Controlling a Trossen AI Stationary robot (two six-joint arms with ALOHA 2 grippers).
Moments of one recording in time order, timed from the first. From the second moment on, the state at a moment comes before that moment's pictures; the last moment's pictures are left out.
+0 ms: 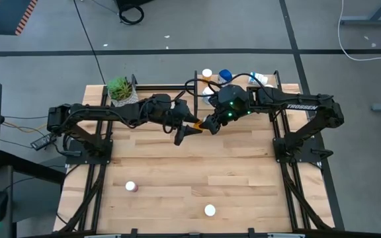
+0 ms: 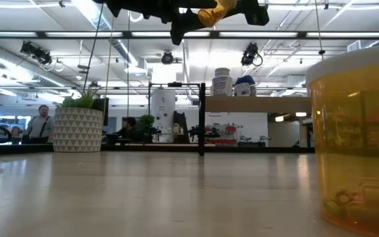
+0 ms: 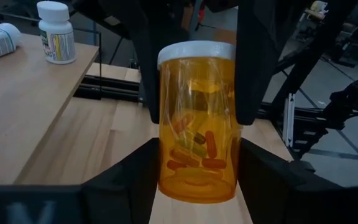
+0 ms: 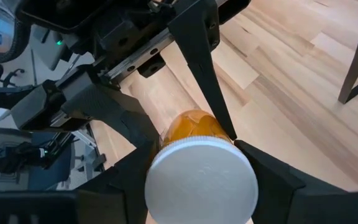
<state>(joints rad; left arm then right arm) 0.14 1.50 1.13 0.10 0.26 -0.14 -0.07 1.46 1.53 -0.76 -0.10 0.77</state>
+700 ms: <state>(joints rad) 0.28 1.48 1.13 -0.20 0.26 0.04 -0.23 1.39 1.54 -1.06 -0.13 0.76</state>
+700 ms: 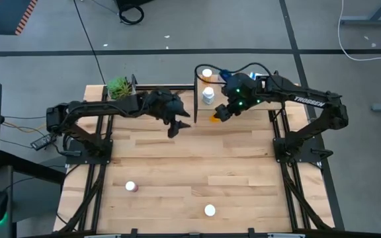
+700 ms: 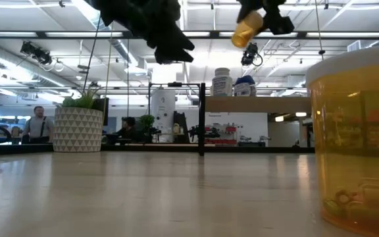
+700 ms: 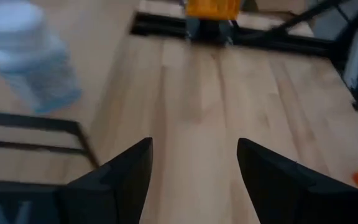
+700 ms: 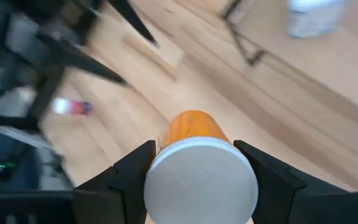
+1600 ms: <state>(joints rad) 0.40 1.34 1.13 -0.22 0.25 0.01 -0.43 1.51 1.62 -1.24 0.05 0.66</state>
